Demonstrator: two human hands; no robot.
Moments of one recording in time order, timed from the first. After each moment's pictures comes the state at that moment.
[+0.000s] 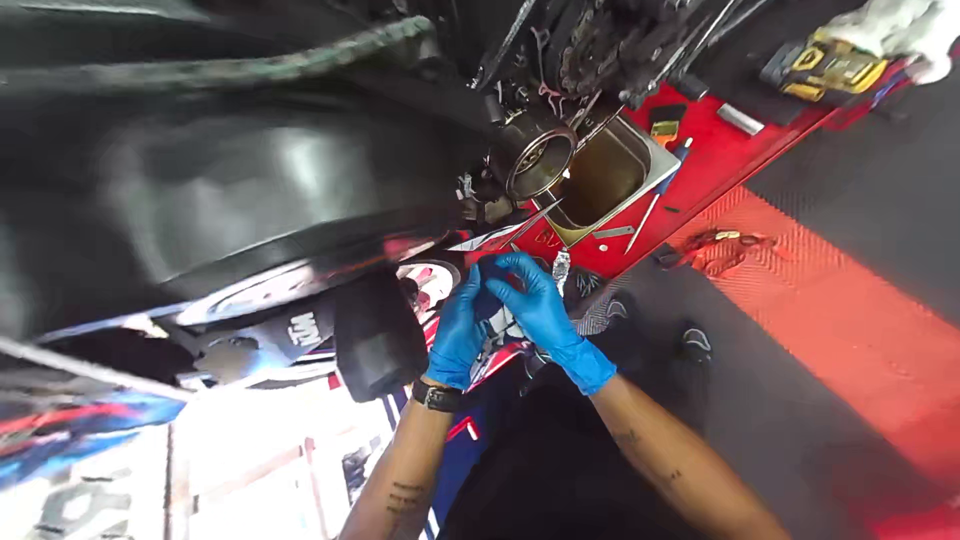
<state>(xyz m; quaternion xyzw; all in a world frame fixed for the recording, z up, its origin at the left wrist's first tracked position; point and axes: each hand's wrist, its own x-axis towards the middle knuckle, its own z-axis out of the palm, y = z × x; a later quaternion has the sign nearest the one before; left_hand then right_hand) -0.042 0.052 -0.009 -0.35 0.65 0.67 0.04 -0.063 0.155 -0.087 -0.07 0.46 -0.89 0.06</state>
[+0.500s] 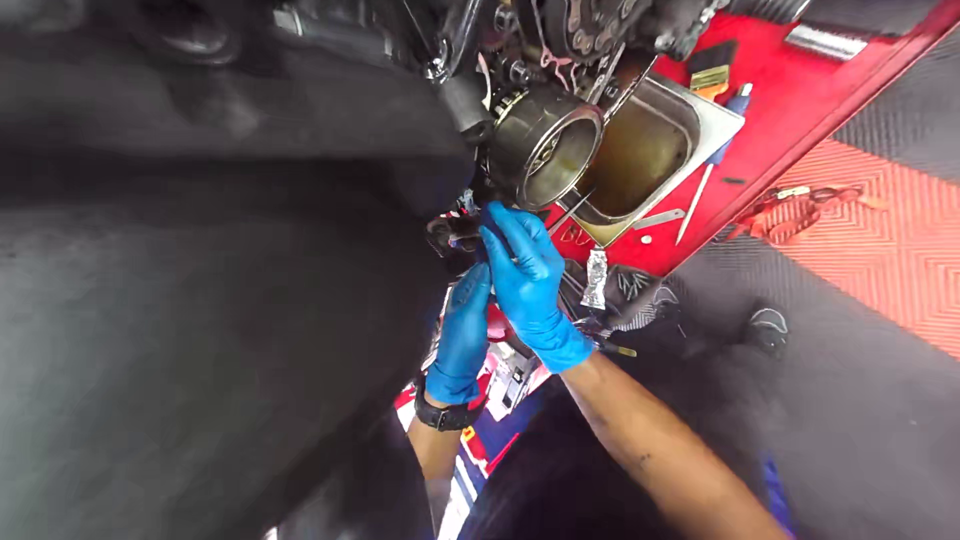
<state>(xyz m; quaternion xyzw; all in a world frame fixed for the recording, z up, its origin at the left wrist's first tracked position) -0.089 0.009 -0.015 -0.18 0.82 0.53 0.07 -0.136 0.073 -0.077 0.10 0.56 -0.77 -0.27</state>
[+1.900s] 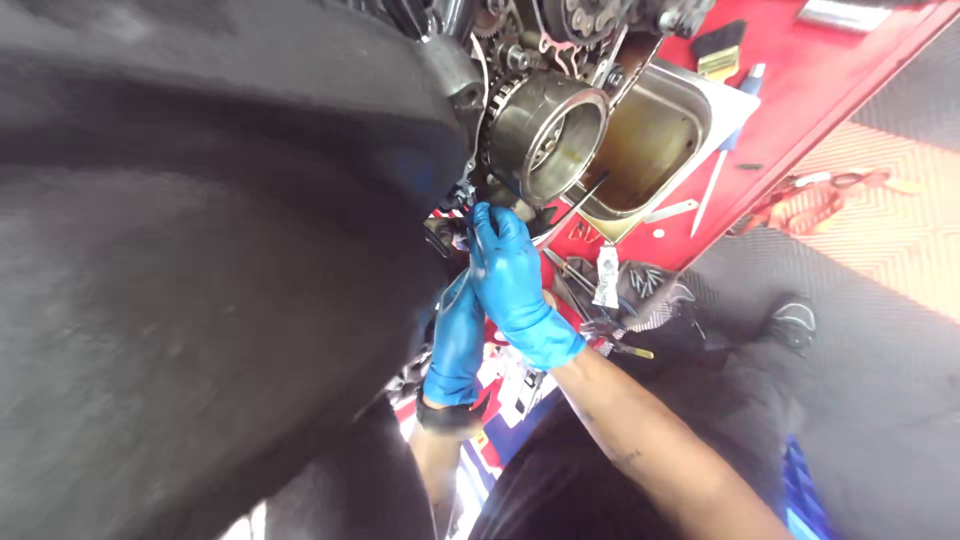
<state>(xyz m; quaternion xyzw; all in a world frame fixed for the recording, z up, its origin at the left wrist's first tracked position) -0.088 -0.007 -0.015 -0.23 0.80 0.56 0.03 -0.143 0.044 -0.071 0.08 0.76 -0.62 -0.19</state>
